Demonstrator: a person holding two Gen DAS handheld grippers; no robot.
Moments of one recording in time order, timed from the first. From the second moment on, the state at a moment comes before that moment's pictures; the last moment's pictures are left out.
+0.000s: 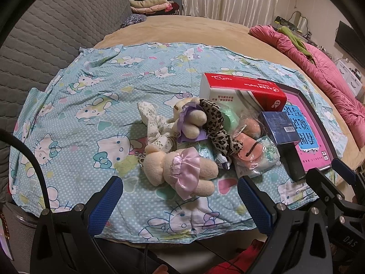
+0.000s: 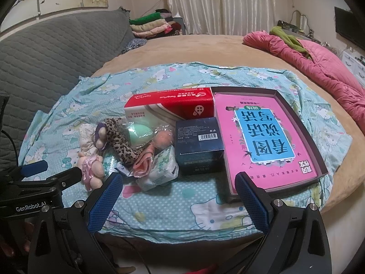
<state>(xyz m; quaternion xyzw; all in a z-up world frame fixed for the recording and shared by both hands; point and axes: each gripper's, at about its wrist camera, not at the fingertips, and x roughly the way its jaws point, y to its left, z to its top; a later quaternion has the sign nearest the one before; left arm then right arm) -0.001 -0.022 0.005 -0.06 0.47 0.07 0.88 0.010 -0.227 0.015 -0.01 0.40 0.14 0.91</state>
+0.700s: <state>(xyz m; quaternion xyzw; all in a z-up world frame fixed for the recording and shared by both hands) 0.000 -0.019 0.000 -0.07 0.48 0.07 0.87 0.009 -0.227 0.014 -0.01 0.40 0.14 0.91</state>
